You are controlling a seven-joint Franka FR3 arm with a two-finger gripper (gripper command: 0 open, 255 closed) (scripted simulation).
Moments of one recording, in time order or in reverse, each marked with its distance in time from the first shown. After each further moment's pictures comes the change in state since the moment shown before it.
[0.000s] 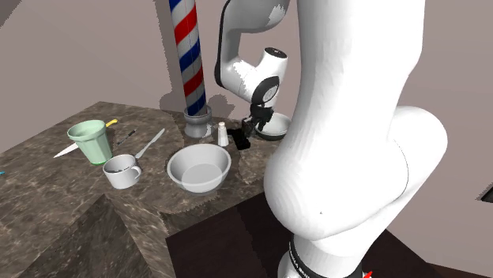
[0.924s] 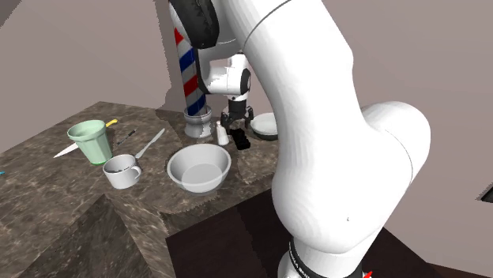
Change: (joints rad) arm 0.201 0.466 -0.241 0.624 -0.370 -0.483 0.744
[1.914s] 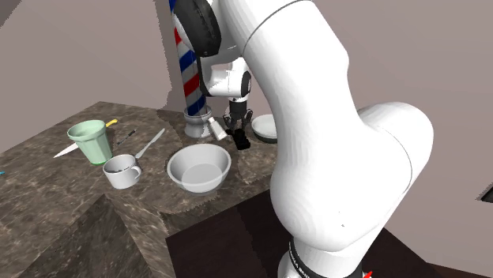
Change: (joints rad) arm -0.035 0.056 0.019 0.066 0.000 0.033 0.005
